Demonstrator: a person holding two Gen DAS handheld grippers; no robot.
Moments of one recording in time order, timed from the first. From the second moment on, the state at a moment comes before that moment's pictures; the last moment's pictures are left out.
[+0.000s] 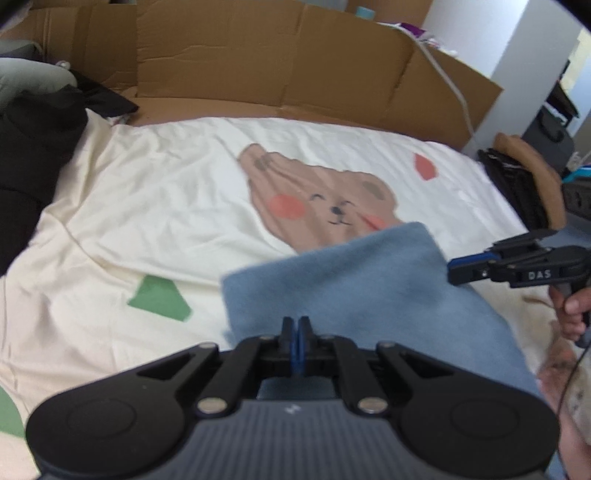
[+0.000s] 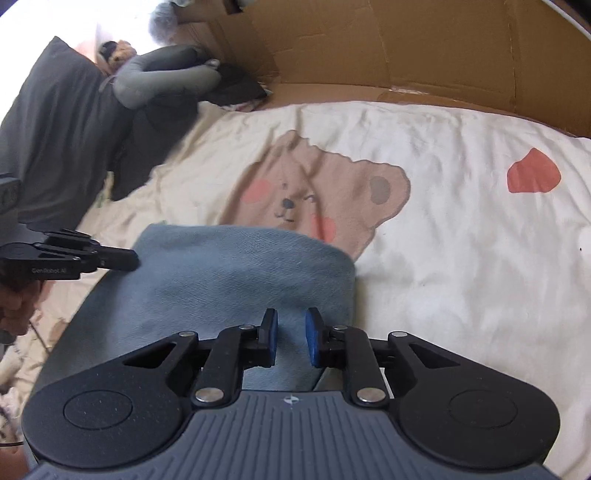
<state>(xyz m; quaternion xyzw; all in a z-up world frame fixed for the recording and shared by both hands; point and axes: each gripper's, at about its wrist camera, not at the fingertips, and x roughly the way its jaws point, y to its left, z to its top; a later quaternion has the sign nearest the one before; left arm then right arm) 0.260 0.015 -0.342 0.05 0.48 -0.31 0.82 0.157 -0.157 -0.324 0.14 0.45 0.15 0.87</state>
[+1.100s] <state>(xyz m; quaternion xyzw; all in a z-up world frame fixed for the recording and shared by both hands) 0.150 0.045 -0.336 0.04 0.55 -0.40 0.73 0.057 -0.121 -0.313 0.12 0.51 0.21 0.82</state>
